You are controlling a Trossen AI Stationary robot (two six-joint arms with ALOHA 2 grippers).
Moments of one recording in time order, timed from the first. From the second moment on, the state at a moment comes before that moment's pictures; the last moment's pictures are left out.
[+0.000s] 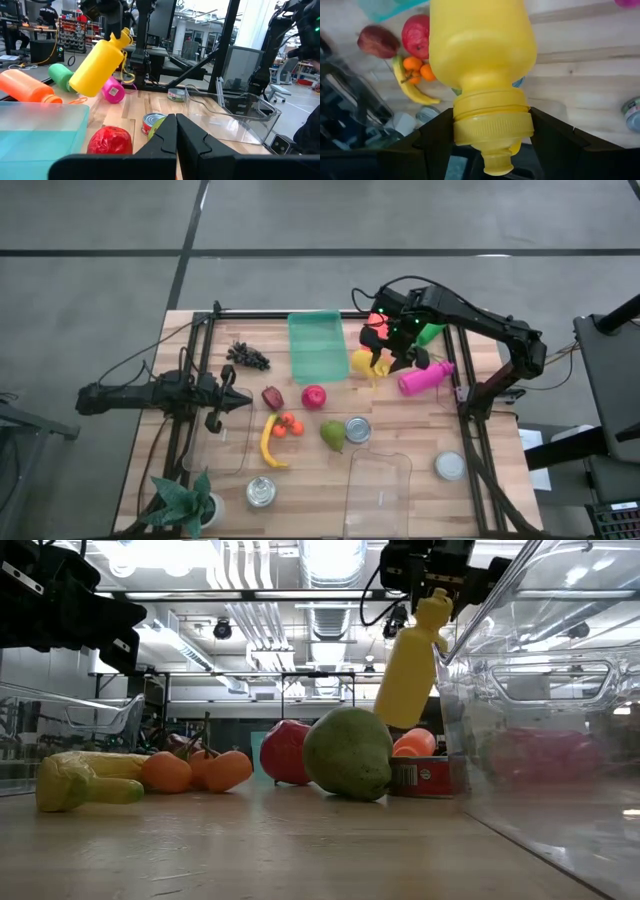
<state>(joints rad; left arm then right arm) 0.00 0.02 0.00 0.04 0.12 -0.15 -0.42 1.56 1.58 -1.34 -0.48 1.46</state>
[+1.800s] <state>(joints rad) 0.00 0.02 0.00 0.04 0.12 -0.15 -0.54 1.61 1.36 -1.11 -0.80 1.79</state>
